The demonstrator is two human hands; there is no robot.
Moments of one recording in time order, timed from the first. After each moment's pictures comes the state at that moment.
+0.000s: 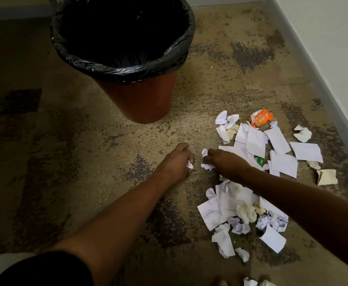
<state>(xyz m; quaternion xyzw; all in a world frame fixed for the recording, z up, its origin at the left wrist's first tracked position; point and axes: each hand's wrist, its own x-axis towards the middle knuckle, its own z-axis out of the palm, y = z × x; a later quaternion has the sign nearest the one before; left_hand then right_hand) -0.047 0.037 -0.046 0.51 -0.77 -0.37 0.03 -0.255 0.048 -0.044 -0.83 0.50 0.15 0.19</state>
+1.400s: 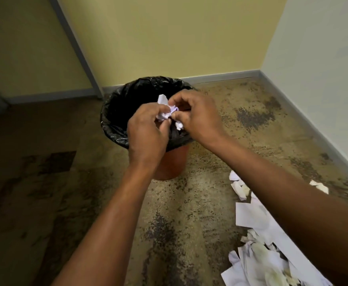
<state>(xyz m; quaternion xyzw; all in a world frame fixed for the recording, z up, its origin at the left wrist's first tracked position) 0.017 -0.064 0.181 0.56 -0.67 -0.07 0.49 -0.122 -0.090 0.193 -0.72 0.51 -0.45 0.15</state>
